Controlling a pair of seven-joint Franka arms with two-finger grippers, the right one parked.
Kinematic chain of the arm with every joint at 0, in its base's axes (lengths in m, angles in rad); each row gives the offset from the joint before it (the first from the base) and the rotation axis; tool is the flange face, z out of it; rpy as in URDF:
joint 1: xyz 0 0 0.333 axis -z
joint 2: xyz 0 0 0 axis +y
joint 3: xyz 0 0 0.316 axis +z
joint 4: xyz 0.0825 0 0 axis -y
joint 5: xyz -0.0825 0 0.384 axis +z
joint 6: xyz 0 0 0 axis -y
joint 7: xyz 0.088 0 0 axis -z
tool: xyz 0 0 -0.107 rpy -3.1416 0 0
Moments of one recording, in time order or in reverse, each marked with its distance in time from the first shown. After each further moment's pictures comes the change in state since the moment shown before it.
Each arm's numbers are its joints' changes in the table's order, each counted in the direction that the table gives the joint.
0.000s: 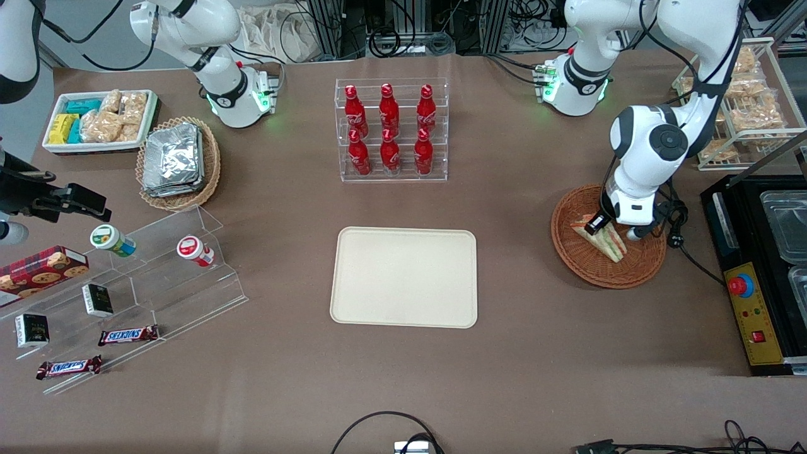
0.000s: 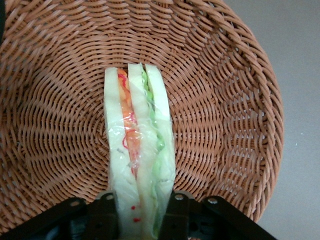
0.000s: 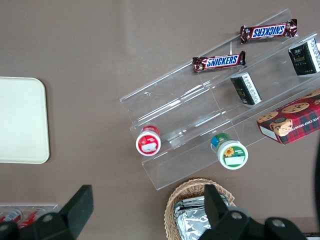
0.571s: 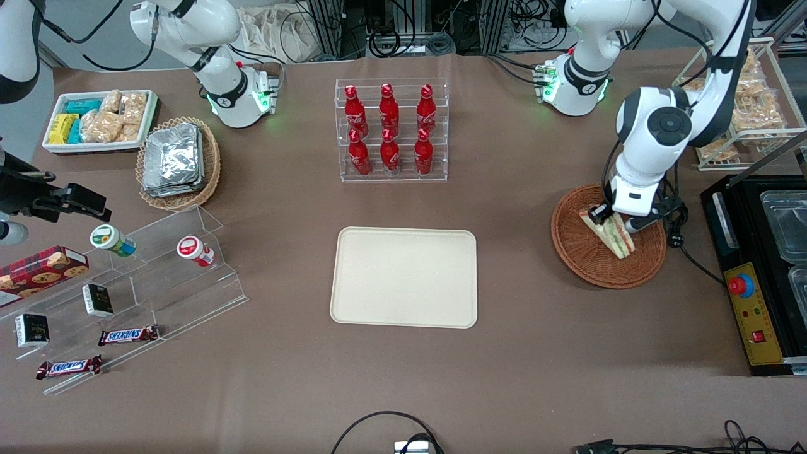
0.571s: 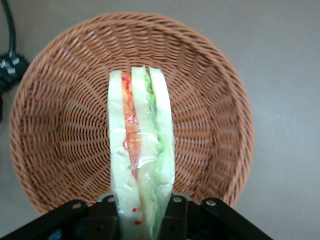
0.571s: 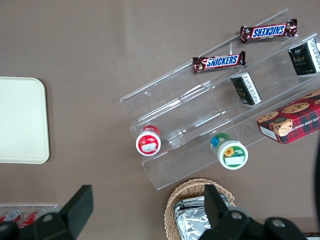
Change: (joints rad) arm 0.005 -0.168 -0.045 0.040 0.139 -0.239 0.118
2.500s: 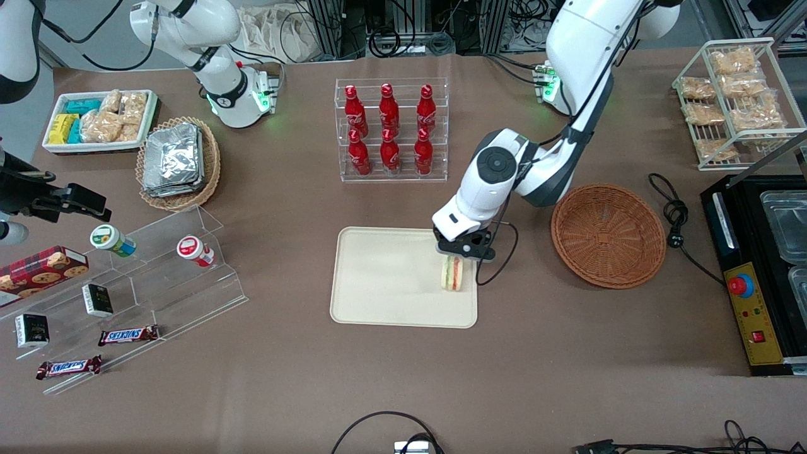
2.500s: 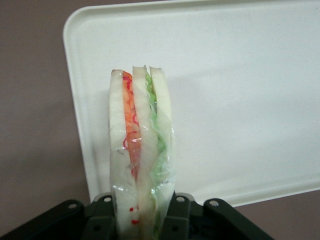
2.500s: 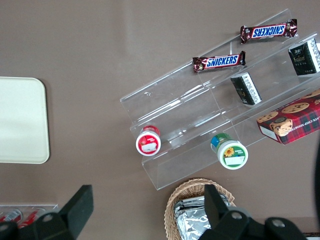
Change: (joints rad) arm 0.500 0.564 -0.034 0.628 -0.167 0.019 0.201
